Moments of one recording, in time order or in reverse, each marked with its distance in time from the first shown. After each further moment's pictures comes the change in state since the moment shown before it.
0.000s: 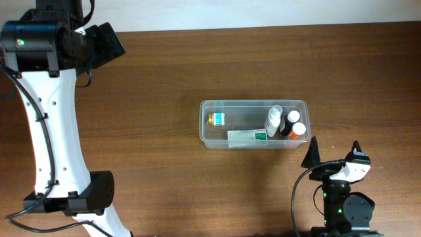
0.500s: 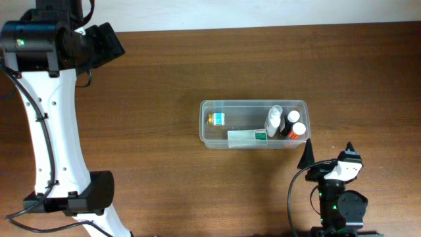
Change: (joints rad) left arm 0.000 0.000 0.000 0.000 0.000 0.000; right arm 0.000 0.000 -0.077 0.017 -0.013 -0.029
